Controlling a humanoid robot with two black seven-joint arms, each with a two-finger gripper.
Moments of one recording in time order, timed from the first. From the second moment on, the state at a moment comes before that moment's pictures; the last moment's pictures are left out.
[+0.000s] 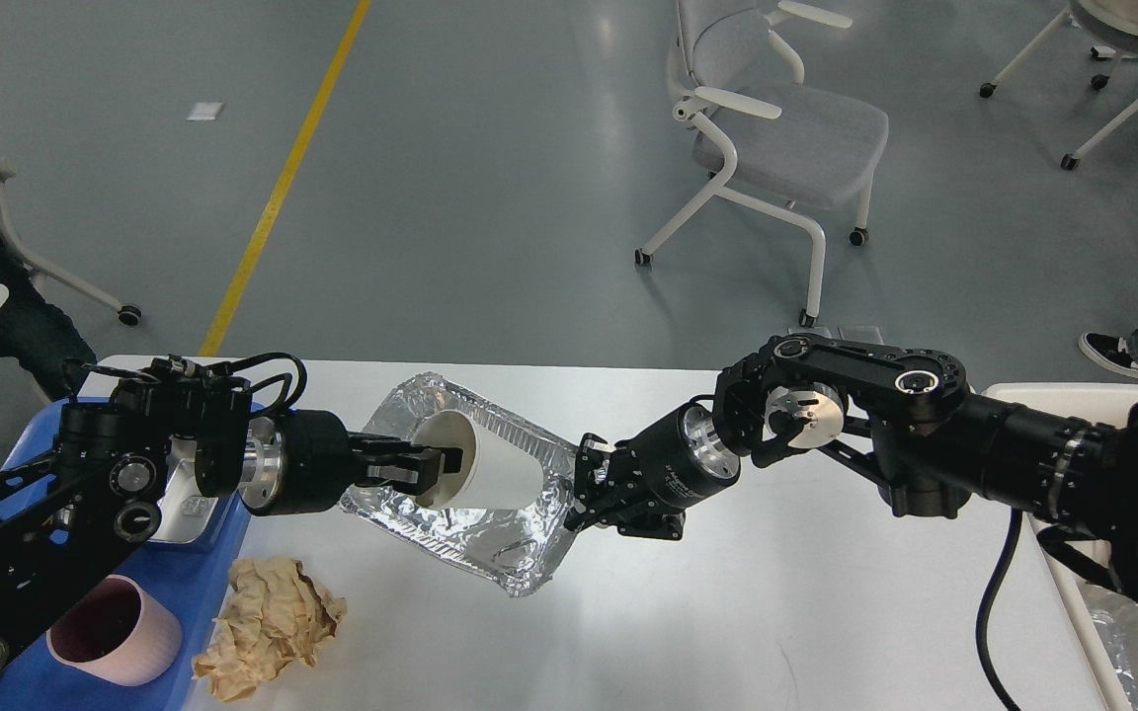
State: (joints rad) left arm -0.49 0.49 -0.89 -1.60 1.69 -0.78 0.05; right arm 1.12 -0.16 0.04 0.98 -0.05 0.60 -0.52
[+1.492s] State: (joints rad) left arm -0.40 0.80 -1.10 -1.64 1.42 -0.74 0.07; right arm 1.10 -0.17 0.04 0.98 -0.05 0.60 -0.52
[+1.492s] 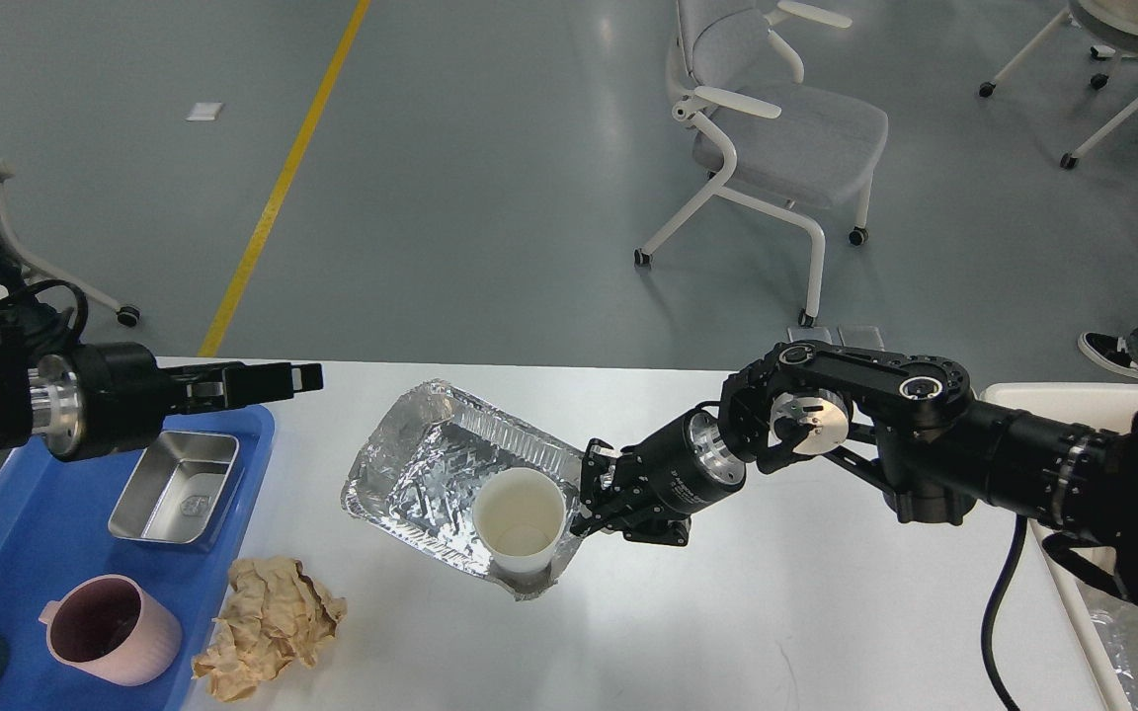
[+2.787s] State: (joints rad) left arm 0.16 0.89 -1.36 -1.68 1.47 -0.66 0.10; right arm 1.09 -0.16 0.04 0.99 -0.07 0.60 -0.52
